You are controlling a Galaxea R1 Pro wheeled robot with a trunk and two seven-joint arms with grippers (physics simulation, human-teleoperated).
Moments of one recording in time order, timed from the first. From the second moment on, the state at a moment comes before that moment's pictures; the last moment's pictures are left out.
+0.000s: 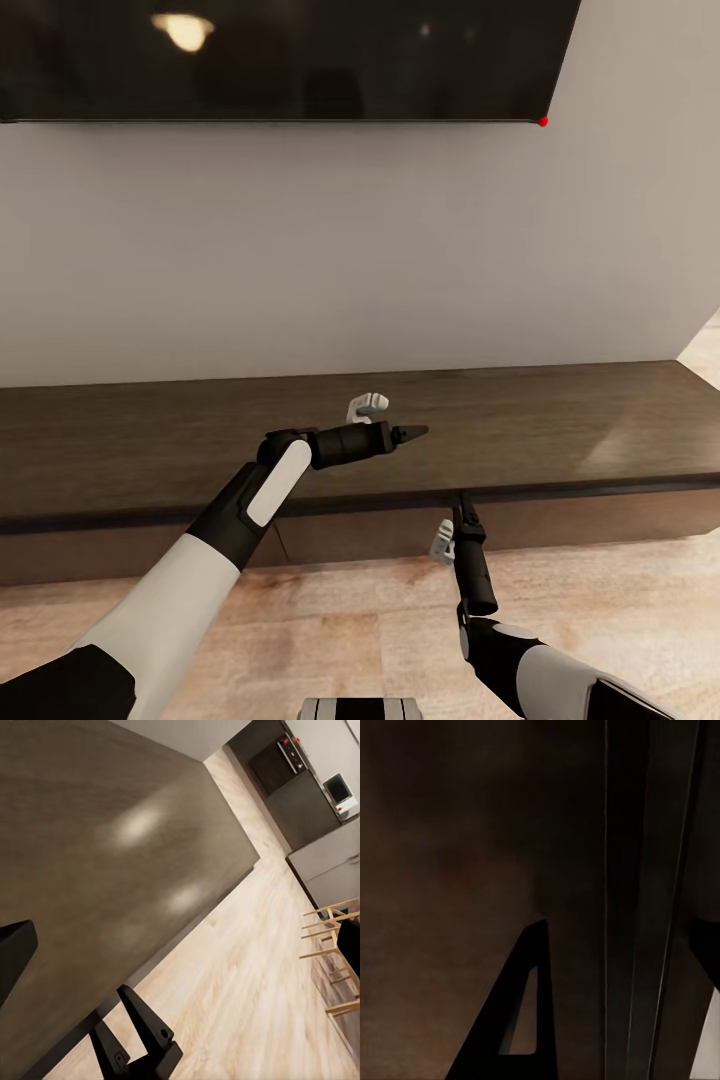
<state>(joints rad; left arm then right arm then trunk) -0.87 -0.10 -0.43 -1.03 0.79 0.68 -0.36 -0.71 0.05 1.09 -0.09 0.39 0.05 -1.04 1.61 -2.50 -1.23</state>
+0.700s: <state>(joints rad) -0.87 -0.10 -0.43 -1.03 0.79 0.68 -0.37 -0.71 0.05 1.08 -0.09 0.39 0.06 -1.04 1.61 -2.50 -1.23</state>
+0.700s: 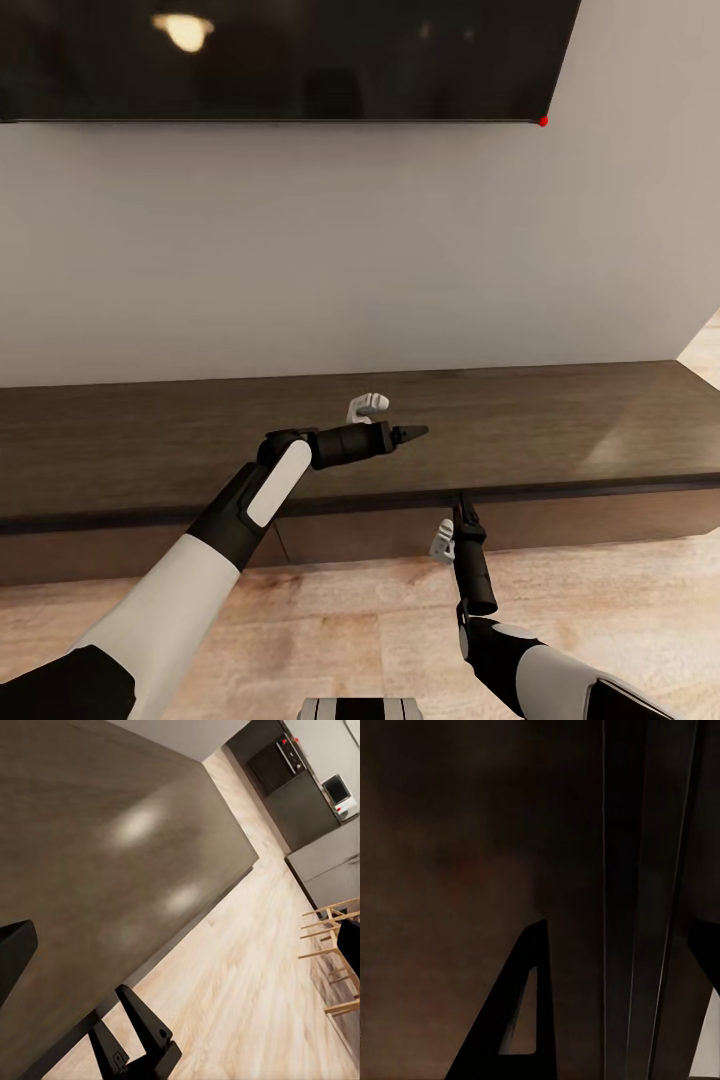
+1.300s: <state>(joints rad) -0.86 -0.10 -0.43 -1.03 0.80 0.68 -0.37 -0.72 0.05 1.05 -0.09 0.39 0.06 -1.05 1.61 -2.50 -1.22</state>
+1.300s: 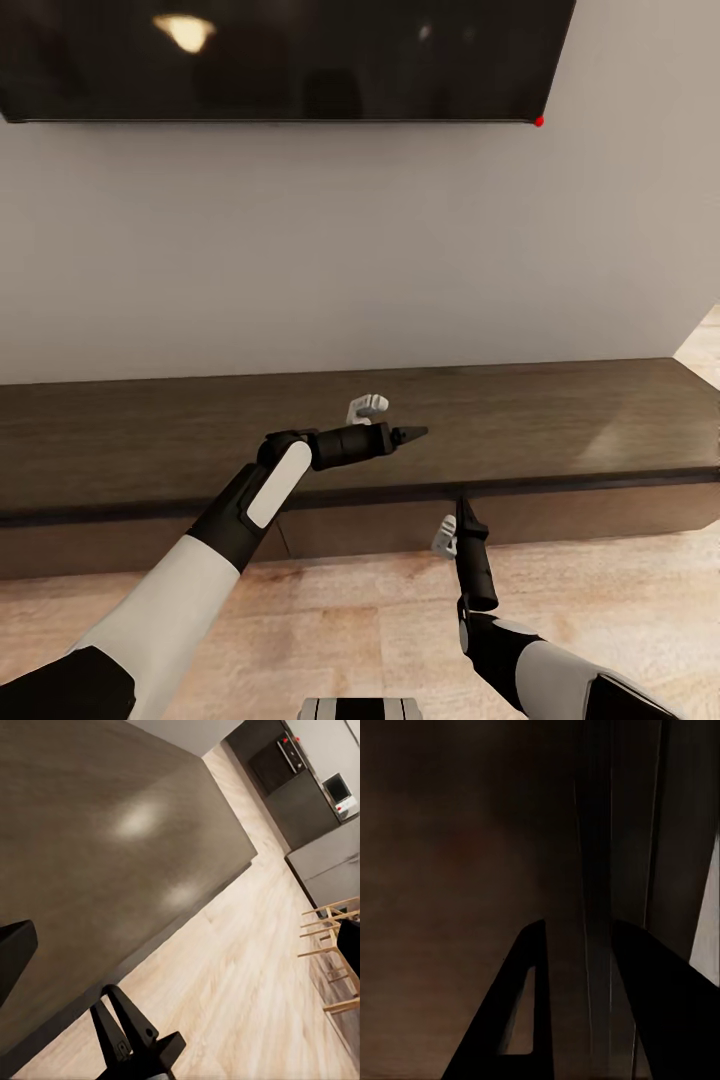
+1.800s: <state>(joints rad) -0.86 -0.10 -0.43 -1.03 0.80 0.68 -0.37 -0.72 0.04 1.06 -0.09 0.39 0.06 -1.05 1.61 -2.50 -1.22</state>
